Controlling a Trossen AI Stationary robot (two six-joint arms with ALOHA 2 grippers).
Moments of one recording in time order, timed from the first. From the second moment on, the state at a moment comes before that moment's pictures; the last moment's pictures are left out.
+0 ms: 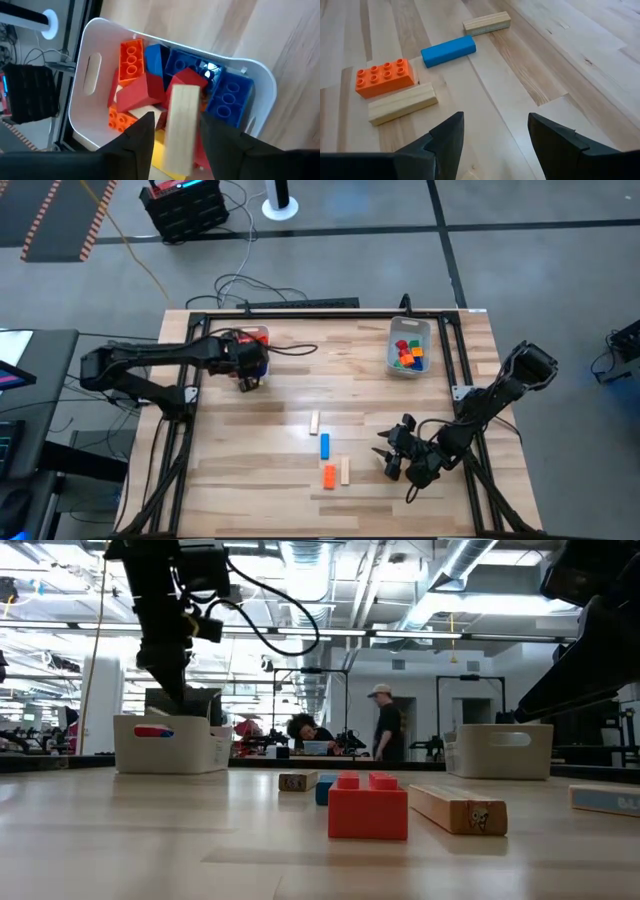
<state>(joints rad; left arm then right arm) 0.27 1.27 0.93 -0.89 -0.50 0.03 0.74 1.48 0.63 -0.13 0.81 0.93</state>
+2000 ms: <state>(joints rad) -0.14 2.11 1.56 -0.82 -0.24 1.34 0.83 1.43 0.63 -0.23 0.84 1.02</state>
